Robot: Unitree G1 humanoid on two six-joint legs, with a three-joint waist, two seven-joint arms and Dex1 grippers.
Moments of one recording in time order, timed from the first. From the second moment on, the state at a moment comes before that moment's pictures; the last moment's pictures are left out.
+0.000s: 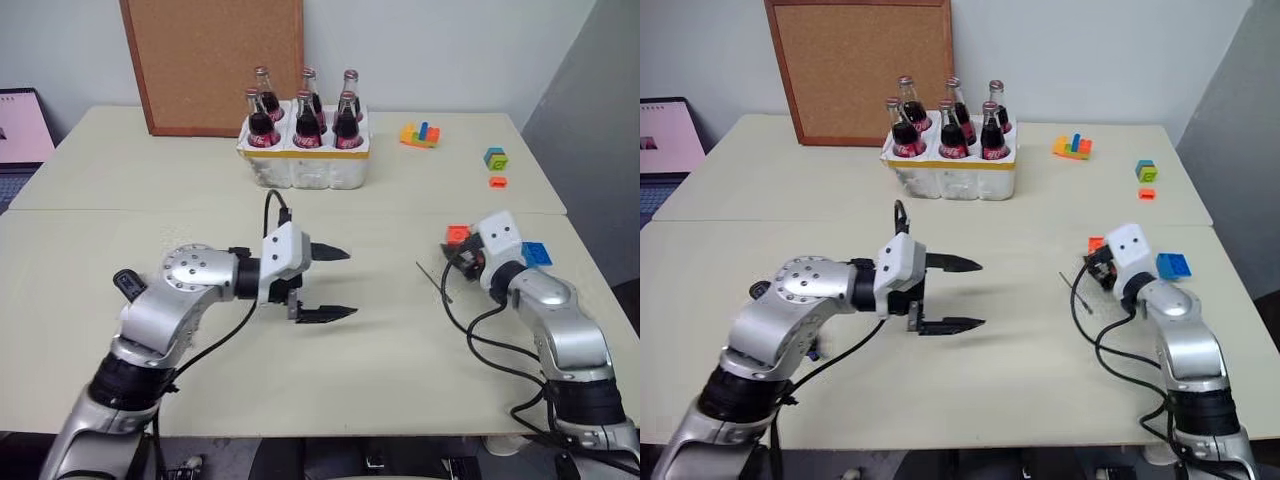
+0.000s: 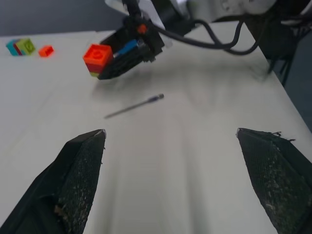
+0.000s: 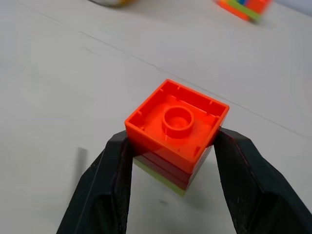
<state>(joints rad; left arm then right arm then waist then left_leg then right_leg) -0.51 0.57 -0.21 -0.27 -0.38 0.42 -1.08 -0.38 -0.48 -0.11 -0.05 0.06 0.60 0.37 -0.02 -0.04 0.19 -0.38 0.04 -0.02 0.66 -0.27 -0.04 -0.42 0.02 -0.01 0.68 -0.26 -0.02</state>
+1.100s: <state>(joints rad) -0.58 0.66 -0.15 -0.19 -0.33 0.38 -1.11 -0.24 -0.64 -0.15 -0.40 0.29 0.63 0.55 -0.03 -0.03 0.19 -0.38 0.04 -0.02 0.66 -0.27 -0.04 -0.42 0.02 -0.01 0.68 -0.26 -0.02</state>
